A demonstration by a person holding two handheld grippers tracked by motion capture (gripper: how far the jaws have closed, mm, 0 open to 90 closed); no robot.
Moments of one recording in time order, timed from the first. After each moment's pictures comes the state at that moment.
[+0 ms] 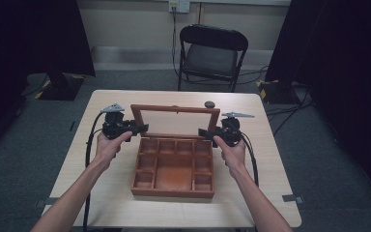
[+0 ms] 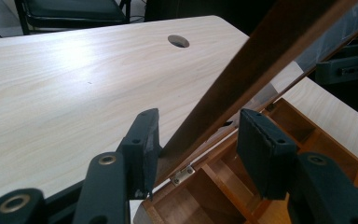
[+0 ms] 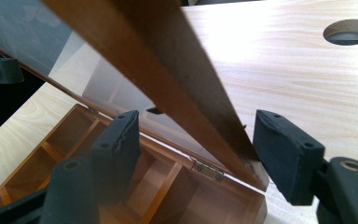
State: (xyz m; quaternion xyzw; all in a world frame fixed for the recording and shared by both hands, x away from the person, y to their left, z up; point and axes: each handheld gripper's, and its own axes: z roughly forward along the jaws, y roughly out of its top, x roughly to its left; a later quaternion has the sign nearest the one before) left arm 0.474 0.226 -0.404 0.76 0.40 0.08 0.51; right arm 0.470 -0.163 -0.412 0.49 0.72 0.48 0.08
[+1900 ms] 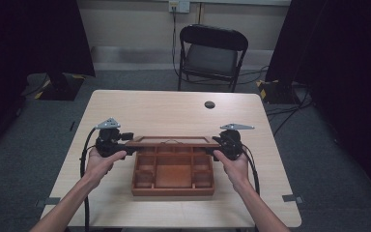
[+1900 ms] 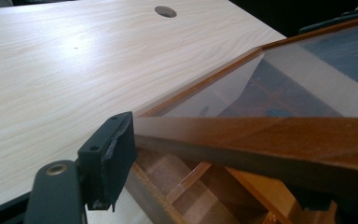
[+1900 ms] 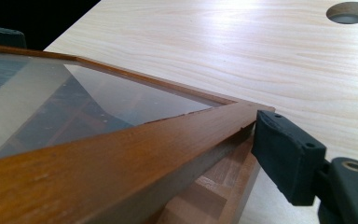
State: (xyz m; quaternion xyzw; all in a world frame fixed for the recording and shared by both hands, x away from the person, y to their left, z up) left arm 0.423 0.232 -0.407 0.78 0.39 0.09 0.49; right arm 0.424 -0.158 -0.408 0.47 0.75 0.45 0.11
